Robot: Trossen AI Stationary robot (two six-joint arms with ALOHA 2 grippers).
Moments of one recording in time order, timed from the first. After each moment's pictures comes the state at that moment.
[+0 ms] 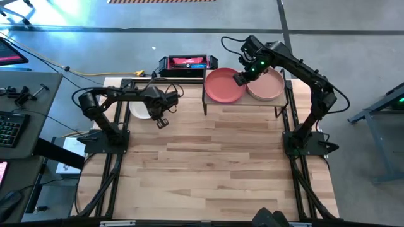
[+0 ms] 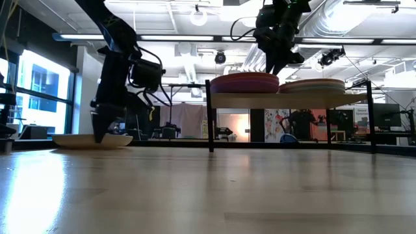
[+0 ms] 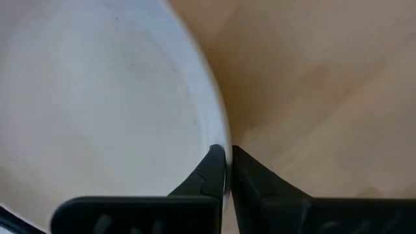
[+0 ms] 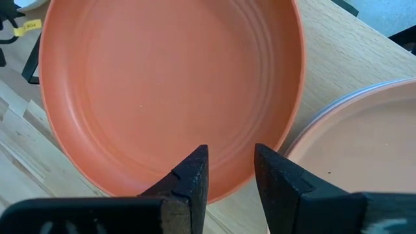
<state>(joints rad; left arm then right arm) 0.50 1.66 0.93 -0.96 -0.20 -0.10 -0.75 1.69 1.75 -1.29 -0.20 0.24</state>
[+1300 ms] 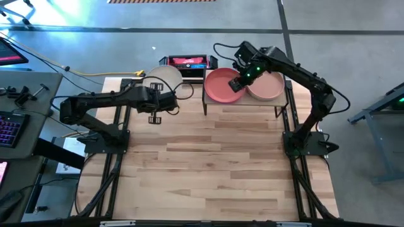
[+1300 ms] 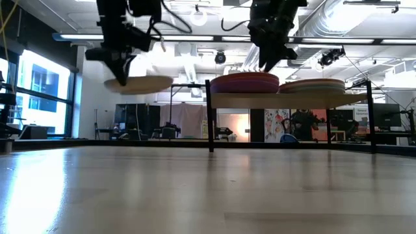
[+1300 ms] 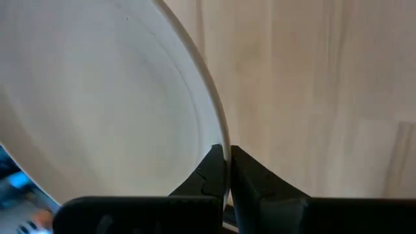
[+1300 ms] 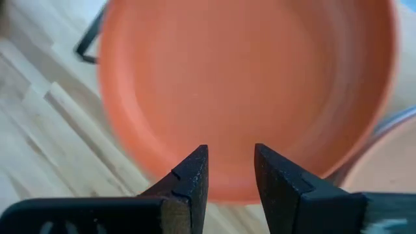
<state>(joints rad) 0.24 1.40 1.17 -1.16 -0.55 0.37 -0.63 1.68 1.75 -1.26 -0.19 0.26</state>
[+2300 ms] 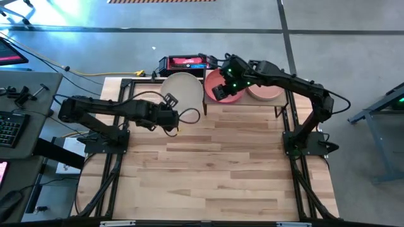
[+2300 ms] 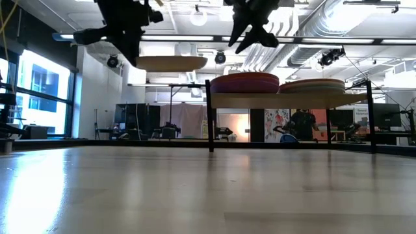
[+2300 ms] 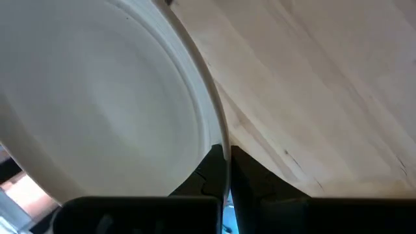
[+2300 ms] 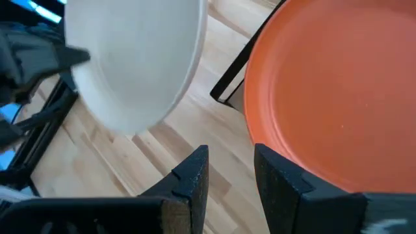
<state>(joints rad) -0.03 1.40 1.24 -1.15 -0.70 0.85 -0.38 1.67 1.75 -1.00 -0.13 0.62</state>
